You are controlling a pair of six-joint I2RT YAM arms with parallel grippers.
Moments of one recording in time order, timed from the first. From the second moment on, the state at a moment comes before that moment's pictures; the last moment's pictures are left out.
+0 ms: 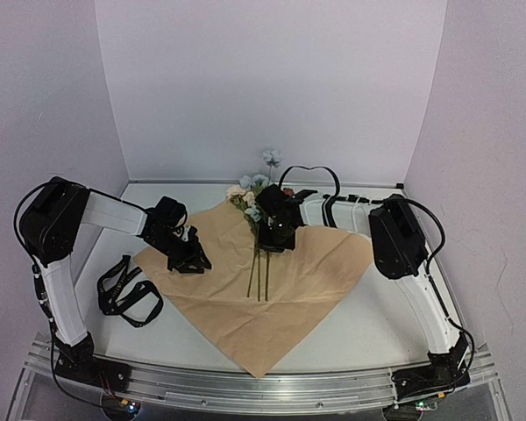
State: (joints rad) left arm -0.45 1.90 1.07 -0.29 0.51 -0.68; right arm 0.76 2.47 2.05 -0.70 0.05 0.72
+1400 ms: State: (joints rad) left arm -0.45 1.72 1.14 -0.37 0.48 -0.63; right arm 1.06 1.54 1.19 -0.74 0.04 0.32
